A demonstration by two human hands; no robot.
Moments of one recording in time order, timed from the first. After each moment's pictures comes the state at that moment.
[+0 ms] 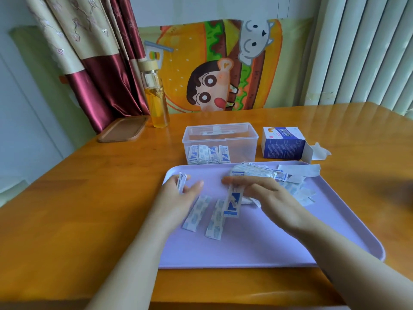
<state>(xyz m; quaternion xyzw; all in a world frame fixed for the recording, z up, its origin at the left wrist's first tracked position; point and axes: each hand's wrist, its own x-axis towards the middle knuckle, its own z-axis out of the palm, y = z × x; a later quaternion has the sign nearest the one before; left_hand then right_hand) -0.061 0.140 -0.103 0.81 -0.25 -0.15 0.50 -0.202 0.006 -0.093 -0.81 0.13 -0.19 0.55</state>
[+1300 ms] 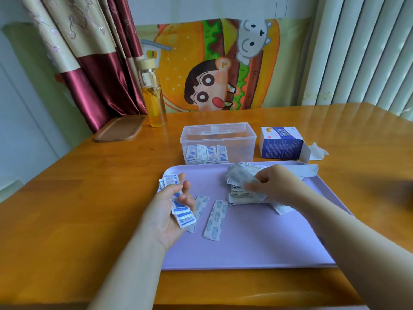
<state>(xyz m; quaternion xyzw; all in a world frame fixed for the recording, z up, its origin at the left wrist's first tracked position) -0.072 0.146 -0.097 0.39 0.03 -0.39 0.84 -0.181 -0.045 -0.097 -0.89 0.33 -0.11 0.29</state>
